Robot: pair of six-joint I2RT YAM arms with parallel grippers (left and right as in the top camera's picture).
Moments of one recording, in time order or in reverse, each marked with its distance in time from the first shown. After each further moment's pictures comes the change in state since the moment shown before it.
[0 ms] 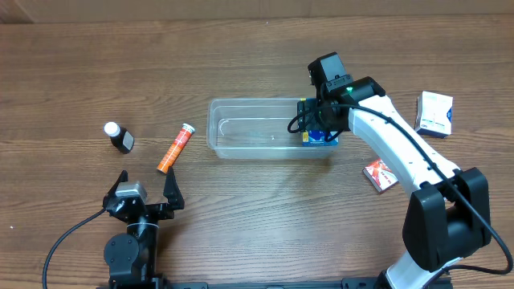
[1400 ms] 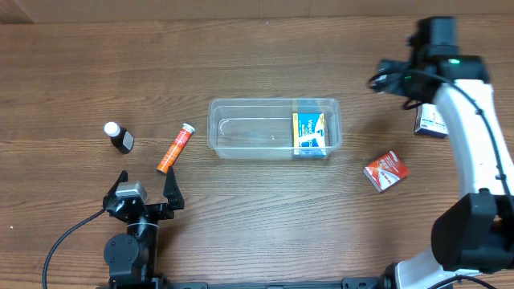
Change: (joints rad) left arm 0.000 0.000 0.000 0.000 0.000 0.000; right arm -0.460 -0.063 0.170 -0.048 0.018 -0.170
